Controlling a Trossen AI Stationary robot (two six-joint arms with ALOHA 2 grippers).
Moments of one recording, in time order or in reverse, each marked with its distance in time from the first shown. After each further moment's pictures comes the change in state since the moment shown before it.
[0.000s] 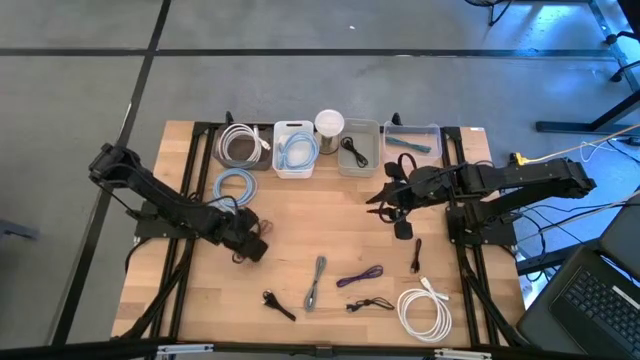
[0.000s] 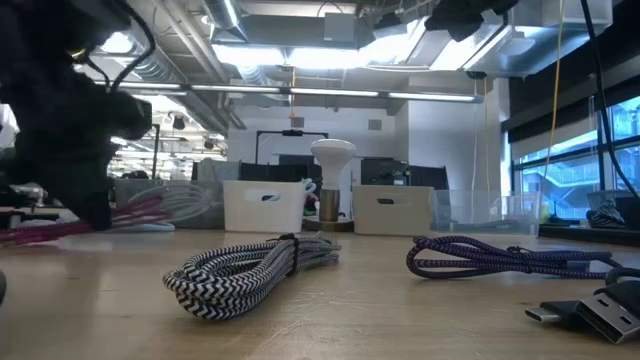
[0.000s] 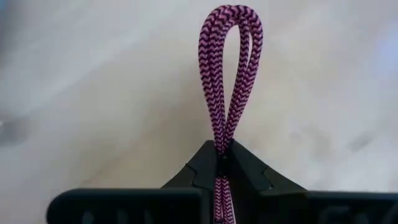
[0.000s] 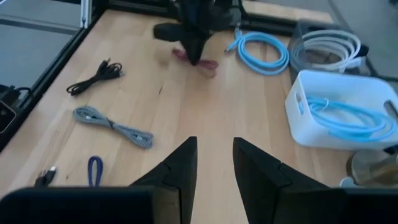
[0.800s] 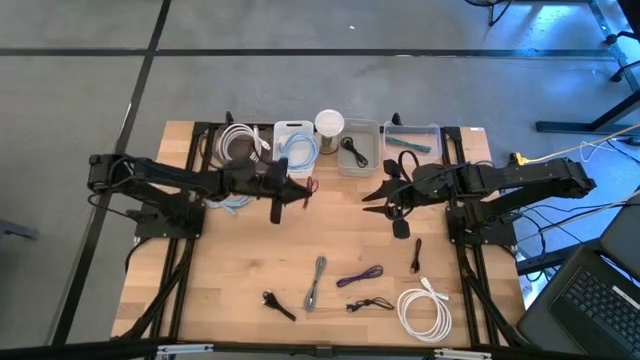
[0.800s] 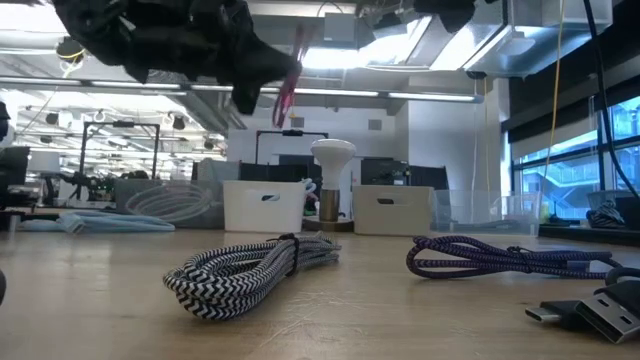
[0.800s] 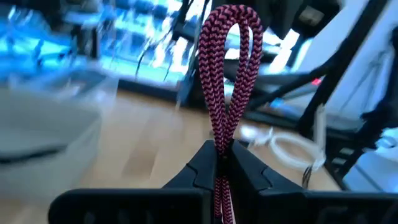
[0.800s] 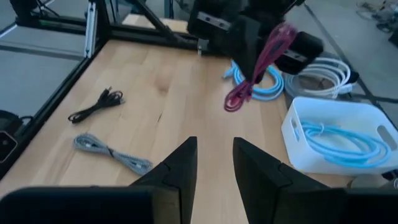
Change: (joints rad) left arm 0.589 -0.002 0.003 1.134 0.537 1.066; right arm 0.000 0.000 0.000 0.101 0.000 0.004
